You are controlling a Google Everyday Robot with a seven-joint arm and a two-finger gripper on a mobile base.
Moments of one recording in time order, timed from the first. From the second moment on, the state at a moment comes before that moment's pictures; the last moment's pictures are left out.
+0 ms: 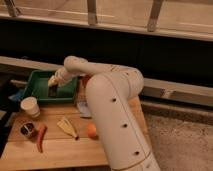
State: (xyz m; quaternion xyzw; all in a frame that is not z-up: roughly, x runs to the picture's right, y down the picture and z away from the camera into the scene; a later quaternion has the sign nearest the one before) arm -0.296 -0.052 0.920 -0.39 -0.13 0.64 0.65
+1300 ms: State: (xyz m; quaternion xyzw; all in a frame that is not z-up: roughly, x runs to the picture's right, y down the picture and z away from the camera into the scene) arm -0.312 -0.032 0.914 -0.39 -0.13 0.64 0.65
